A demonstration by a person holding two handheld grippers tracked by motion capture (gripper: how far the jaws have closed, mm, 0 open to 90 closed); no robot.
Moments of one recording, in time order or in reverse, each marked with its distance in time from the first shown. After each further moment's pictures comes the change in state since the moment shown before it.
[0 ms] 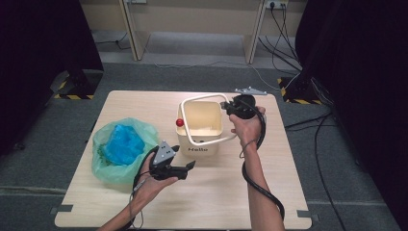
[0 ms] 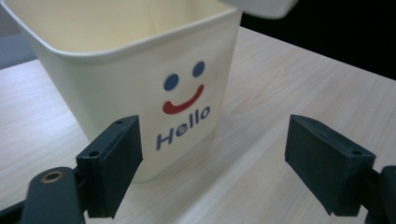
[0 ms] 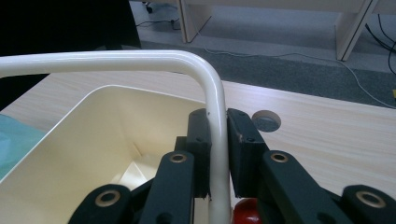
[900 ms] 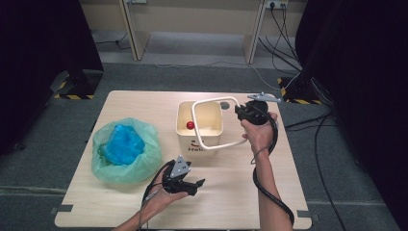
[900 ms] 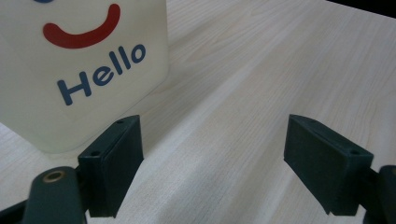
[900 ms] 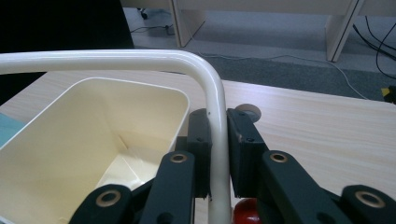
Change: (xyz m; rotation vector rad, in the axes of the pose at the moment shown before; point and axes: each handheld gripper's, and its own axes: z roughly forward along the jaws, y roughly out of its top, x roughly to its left) left arm -0.034 -0.035 0.029 0.146 -0.097 0.066; right arm -0.025 -0.016 -0.021 -0.026 -0.014 0.016
